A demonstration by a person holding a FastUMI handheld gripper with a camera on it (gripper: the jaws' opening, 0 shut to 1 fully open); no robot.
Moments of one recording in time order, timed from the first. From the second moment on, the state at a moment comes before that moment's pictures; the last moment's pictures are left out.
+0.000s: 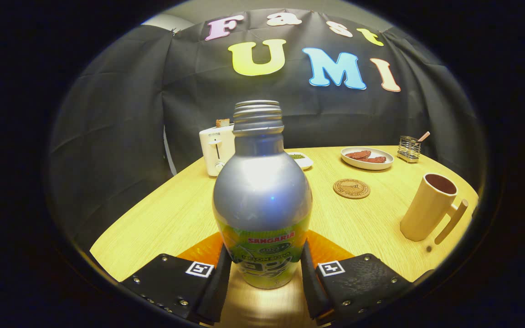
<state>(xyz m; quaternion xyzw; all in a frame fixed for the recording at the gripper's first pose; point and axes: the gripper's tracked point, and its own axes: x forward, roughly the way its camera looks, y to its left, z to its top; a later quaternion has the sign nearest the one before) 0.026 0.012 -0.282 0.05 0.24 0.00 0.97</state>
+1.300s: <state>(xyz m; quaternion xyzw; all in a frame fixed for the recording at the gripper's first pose) 0.044 -0.029 -0.216 0.31 0.18 -0.09 0.93</state>
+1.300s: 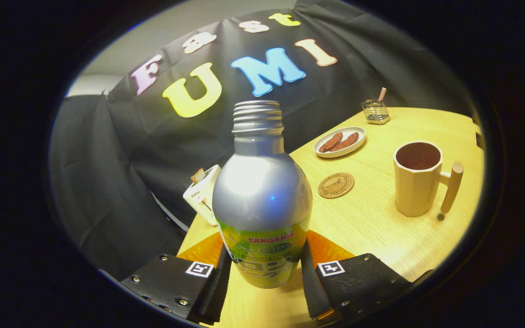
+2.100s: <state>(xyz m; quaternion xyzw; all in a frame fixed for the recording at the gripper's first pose) 0.048 -0.067 -0.193 0.45 0.13 -0.13 0.87</state>
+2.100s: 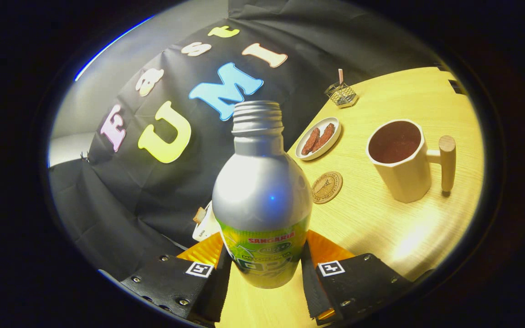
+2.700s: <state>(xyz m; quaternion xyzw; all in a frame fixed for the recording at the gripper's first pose) 0.054 -0.100 -0.214 0.55 0.13 -0.17 0.80</state>
